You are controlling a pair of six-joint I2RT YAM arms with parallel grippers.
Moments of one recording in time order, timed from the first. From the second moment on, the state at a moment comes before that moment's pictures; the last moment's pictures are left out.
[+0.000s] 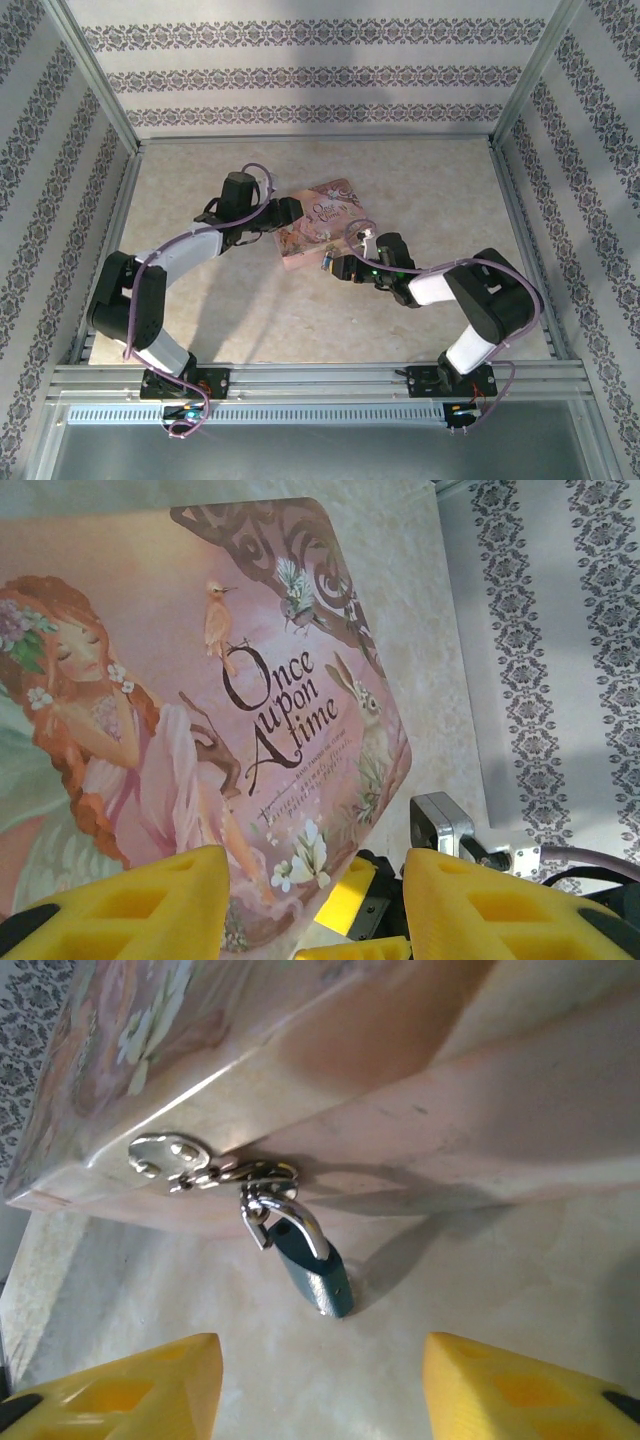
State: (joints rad) left arm -0.34 1.61 0.99 0.01 0.55 -0.74; right arm 0.50 1.65 0.44 0.63 -0.47 0.63
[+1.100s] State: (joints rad) left arm -0.34 1.69 1.02 0.01 0.53 -0.73; right arm 0.54 1.85 0.47 0.92 -0.46 0.71
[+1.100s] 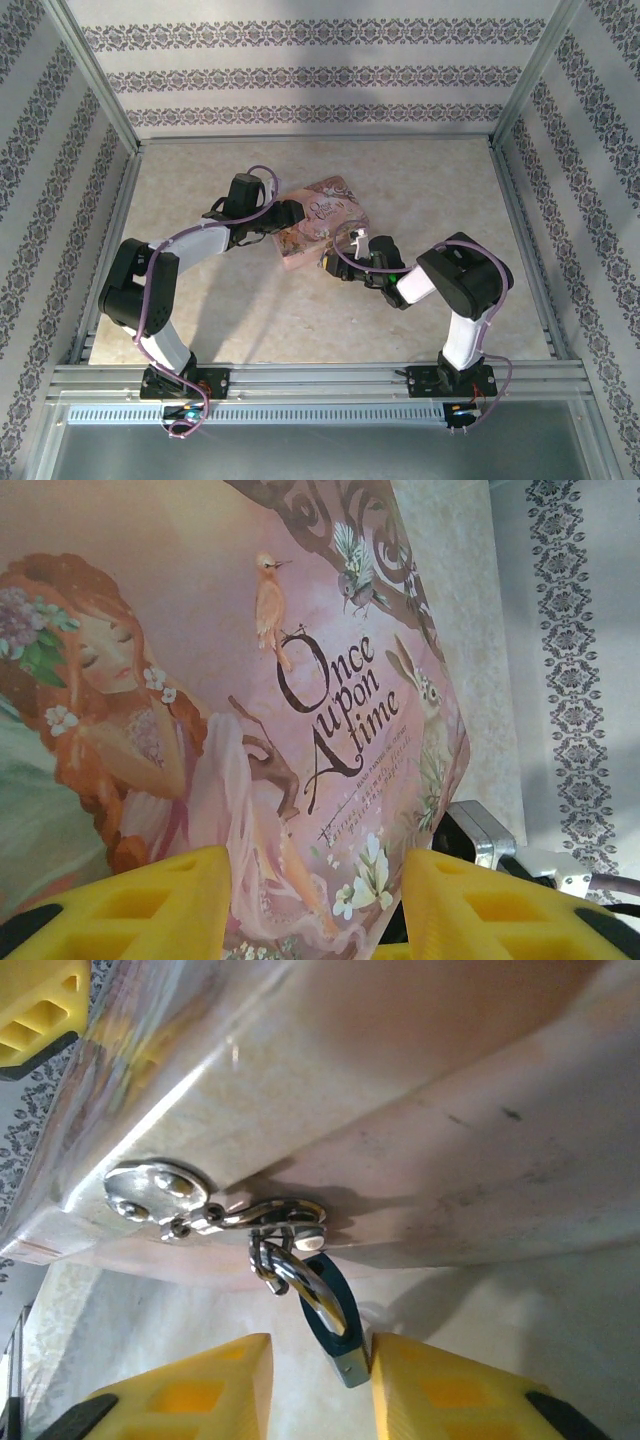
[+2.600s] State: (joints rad) left arm -0.35 1.70 1.00 0.04 0.50 -0.71; right arm 0.78 1.67 0.93 -0.29 0.19 0.95
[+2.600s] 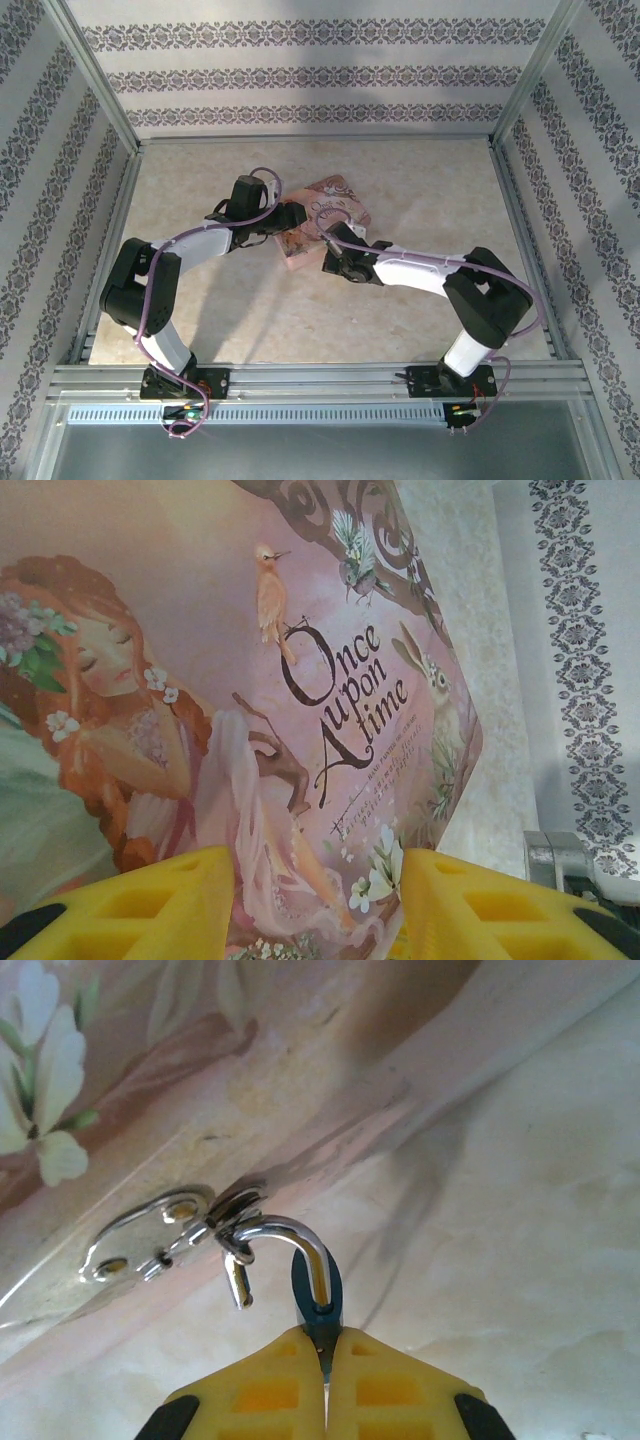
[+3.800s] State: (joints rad) left arm -0.36 1.71 0.98 0.11 0.50 -0.71; right arm 0.92 1.80 1.14 -0.54 0.45 0.91
